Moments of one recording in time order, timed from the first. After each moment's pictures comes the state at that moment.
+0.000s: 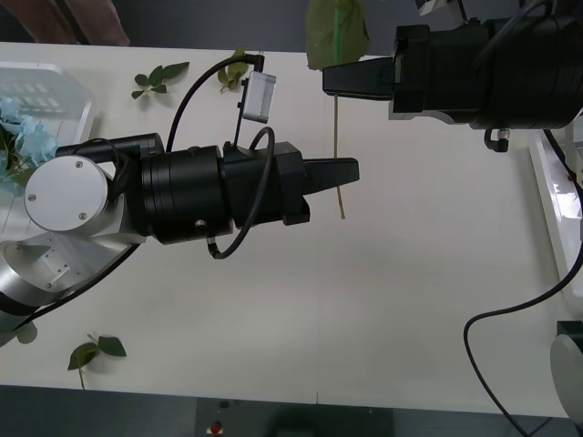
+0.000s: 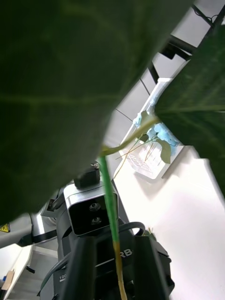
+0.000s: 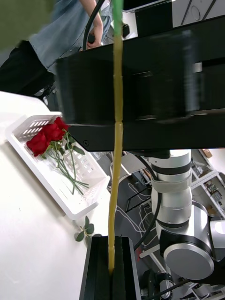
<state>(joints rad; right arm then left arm) -0.59 -0.37 -0.14 -1.87 -1.63 1.42 1.55 -0.45 0.68 -0.55 -1.96 2.02 0.58 -2.08</state>
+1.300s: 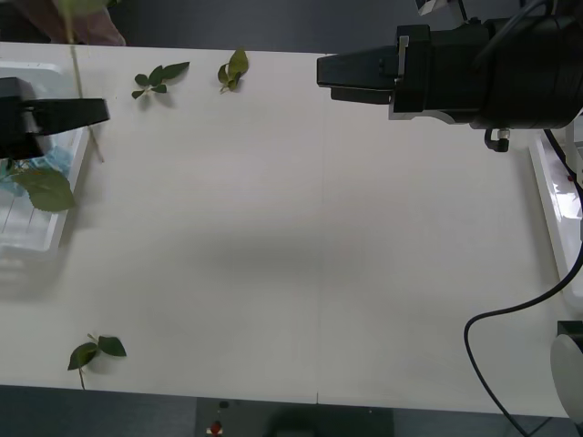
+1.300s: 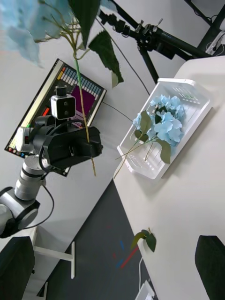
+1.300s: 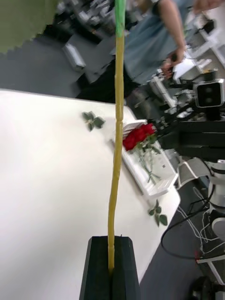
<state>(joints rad) -0.59 -0.37 -0.14 -1.87 -1.63 1.42 1.55 -0.10 1.01 0.24 -1.92 2.11 1.03 -1.89</state>
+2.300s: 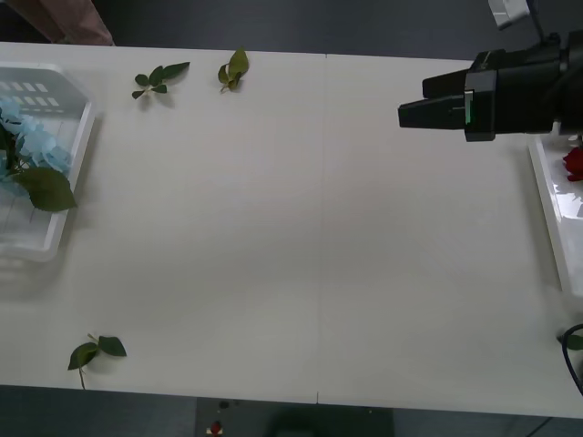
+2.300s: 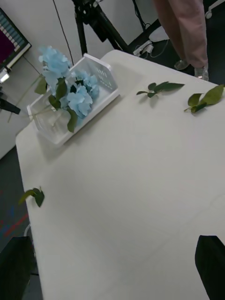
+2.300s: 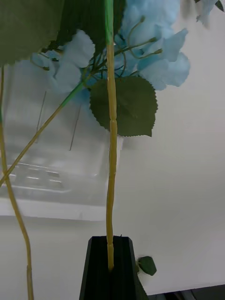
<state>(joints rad) -0.49 -0.66 -0.17 -1.90 -1.54 1.40 1.93 0.08 1.15 0.37 -1.36 1.69 1.21 -1.82</state>
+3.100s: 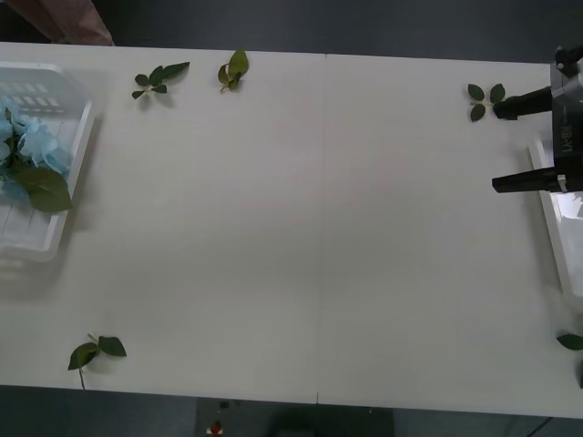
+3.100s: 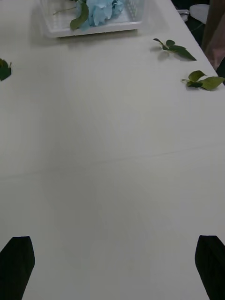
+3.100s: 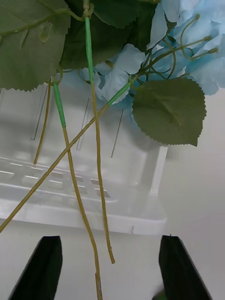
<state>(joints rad) -0.43 -0.74 -0.34 -1.79 -1.53 1.68 2.70 0.08 1.15 0.33 -1.35 1.59 1.11 -1.83</state>
